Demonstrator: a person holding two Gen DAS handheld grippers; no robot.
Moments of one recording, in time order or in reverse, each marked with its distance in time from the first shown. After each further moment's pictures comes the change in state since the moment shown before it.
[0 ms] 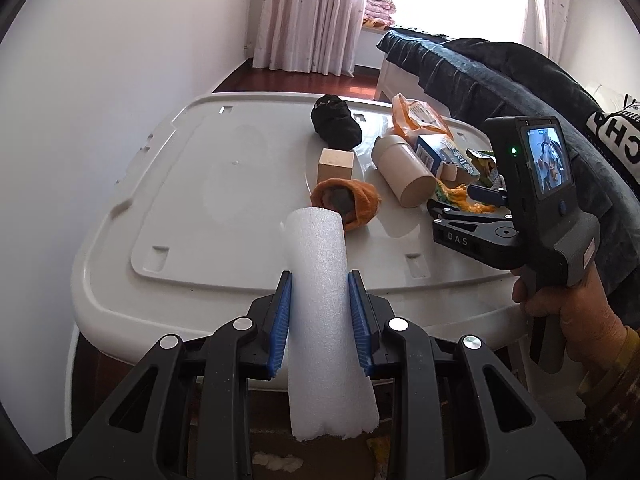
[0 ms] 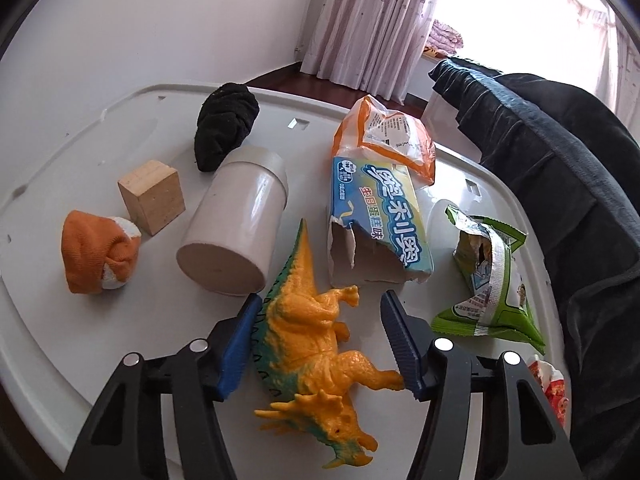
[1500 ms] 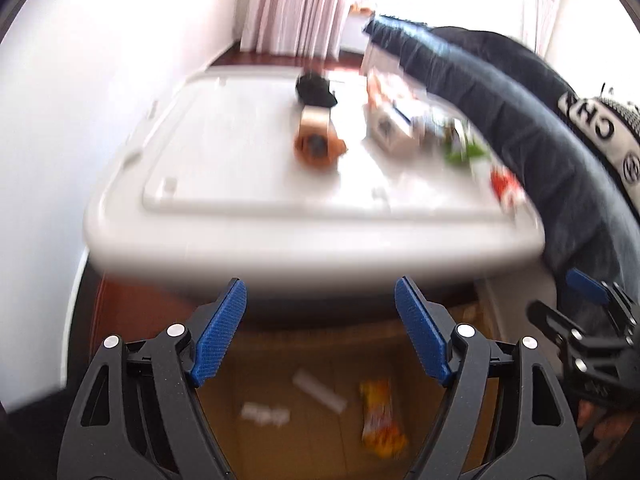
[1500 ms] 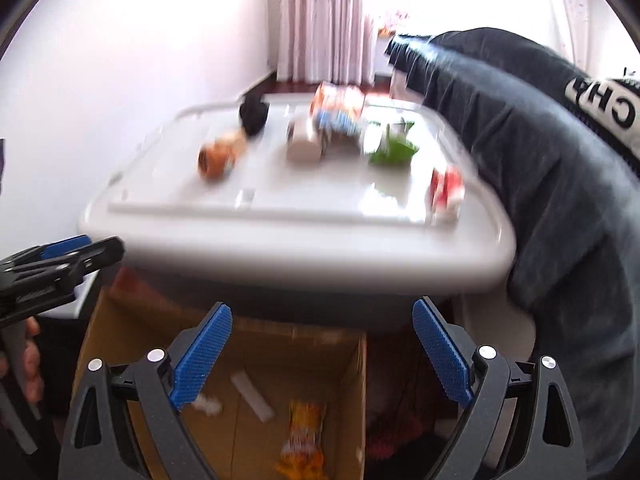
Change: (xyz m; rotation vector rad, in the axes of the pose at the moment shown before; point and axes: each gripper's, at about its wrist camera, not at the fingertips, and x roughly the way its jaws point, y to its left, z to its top) left arm -0.045 -0.004 -0.034 0.001 0.043 -0.060; right arm -0.198 -0.010 -0.137 0.243 -0.017 0.062
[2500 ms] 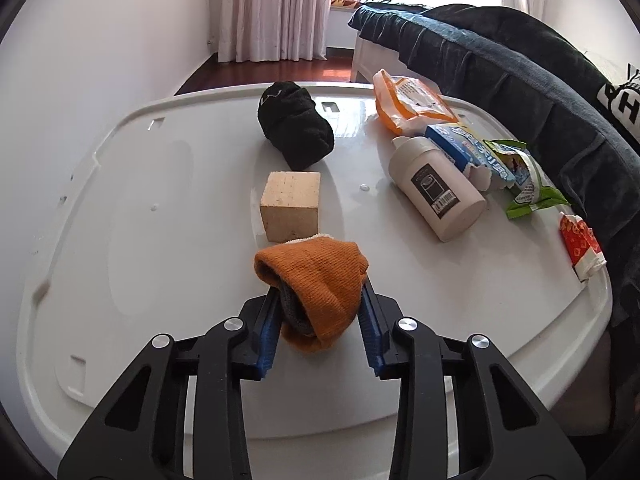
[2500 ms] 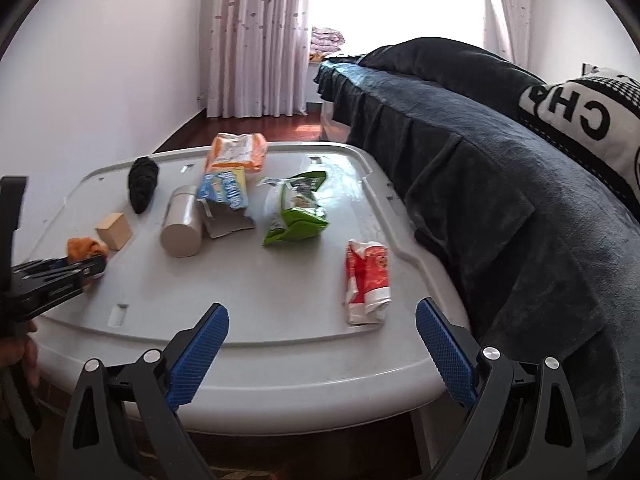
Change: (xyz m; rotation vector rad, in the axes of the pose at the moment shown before) left arm 0.130 -0.010 0.086 0.109 0.010 0.016; right arm 0.071 -0.073 0.067 0.123 -0.095 -0.224
